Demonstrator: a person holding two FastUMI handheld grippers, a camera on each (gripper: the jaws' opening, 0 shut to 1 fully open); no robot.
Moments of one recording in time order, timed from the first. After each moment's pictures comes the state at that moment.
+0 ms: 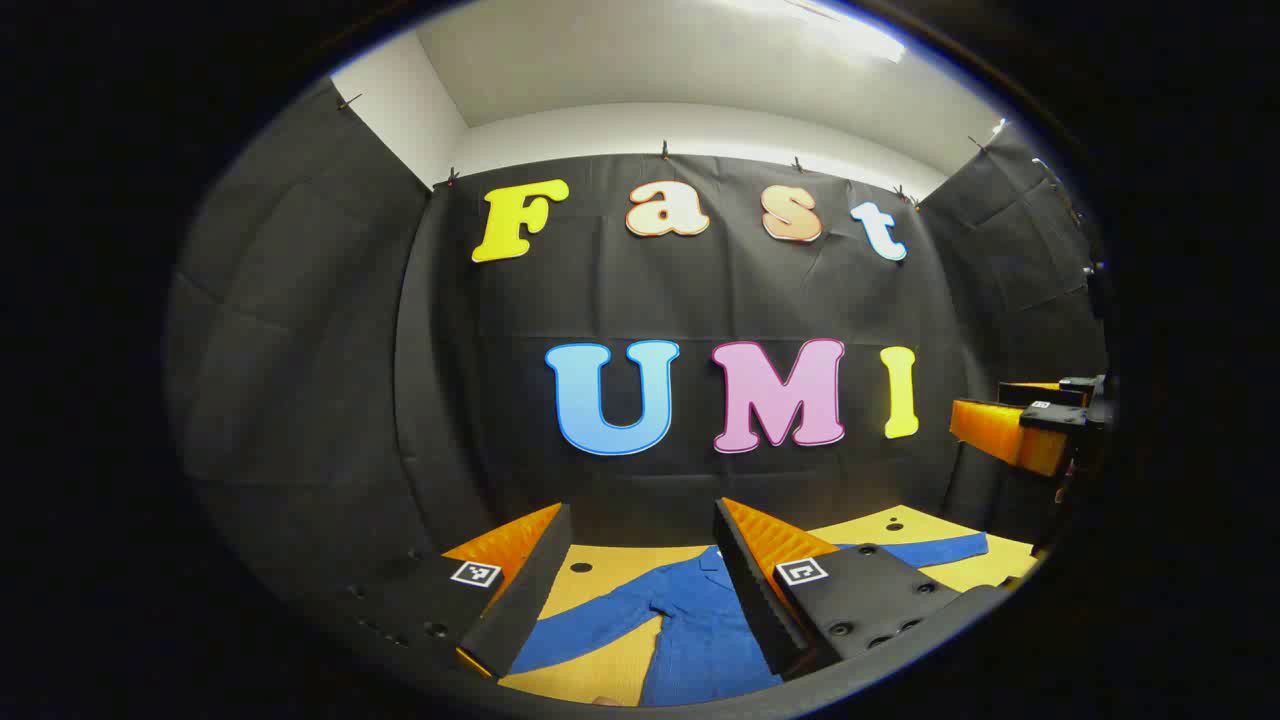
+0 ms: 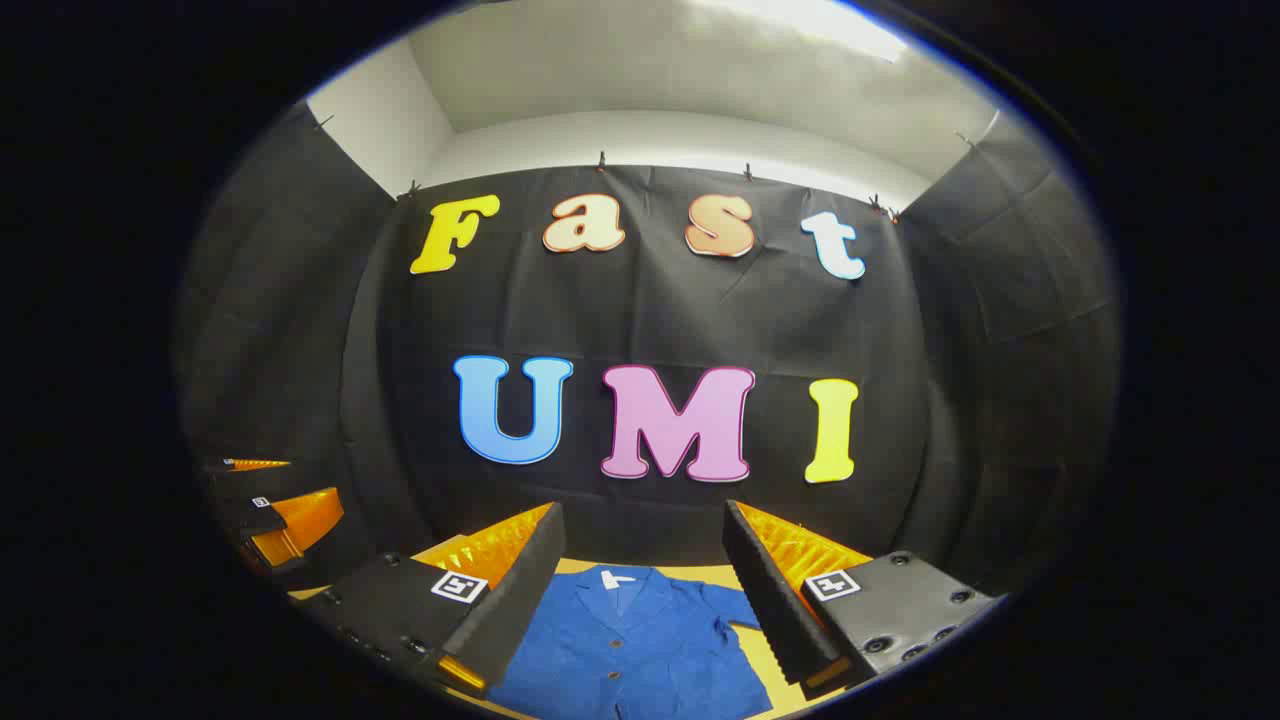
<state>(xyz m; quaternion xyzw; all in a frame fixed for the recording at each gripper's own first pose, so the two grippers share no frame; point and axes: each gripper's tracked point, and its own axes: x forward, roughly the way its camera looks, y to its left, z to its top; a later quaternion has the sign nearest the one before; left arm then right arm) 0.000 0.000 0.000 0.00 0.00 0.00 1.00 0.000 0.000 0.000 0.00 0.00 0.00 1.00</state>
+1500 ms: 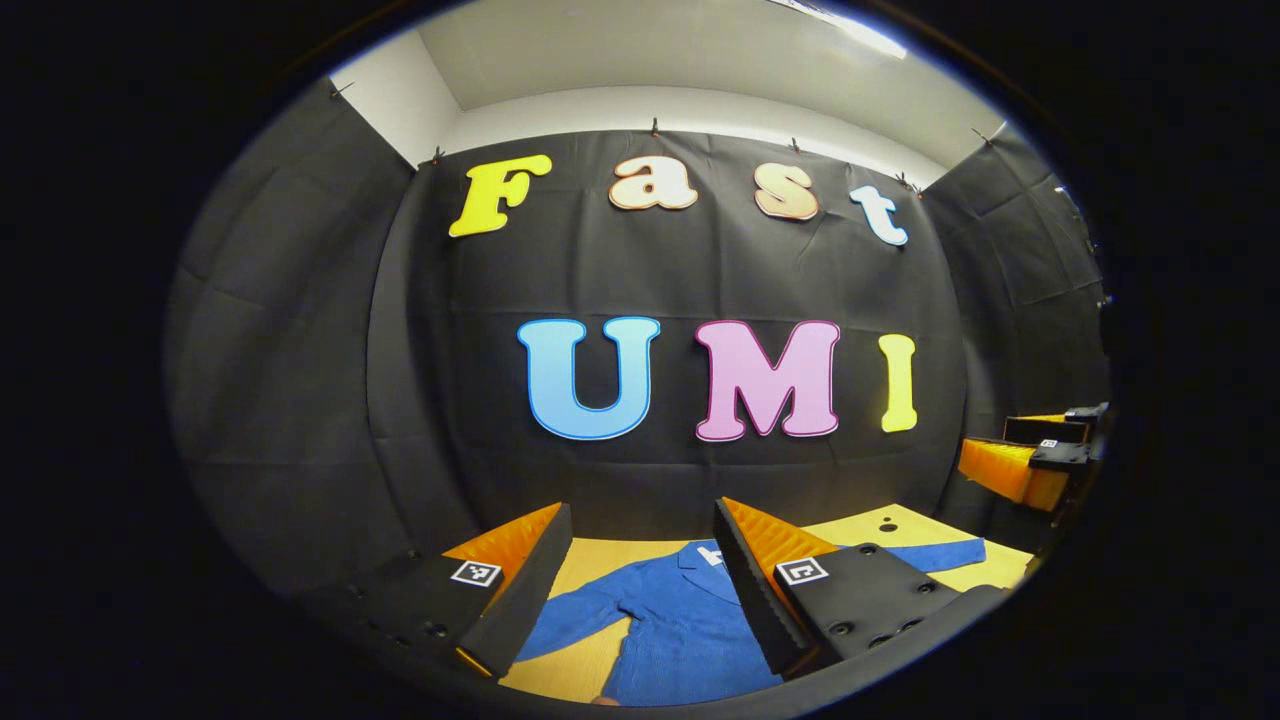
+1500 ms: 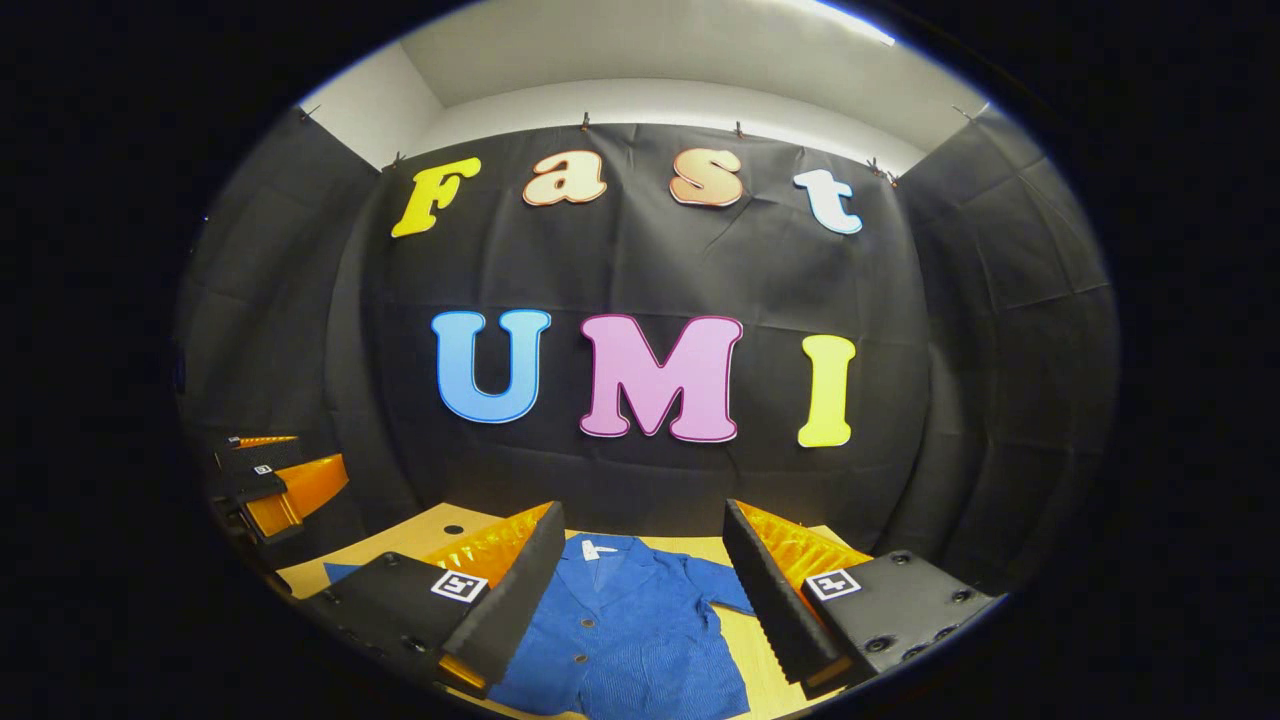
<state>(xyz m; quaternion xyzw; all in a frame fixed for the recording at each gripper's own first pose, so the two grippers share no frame) 0.048 -0.048 -0.026 -0.01 0.02 -0.02 1.00 0.028 -0.045 -0.047 0.00 0.05 -0.01 1.00</state>
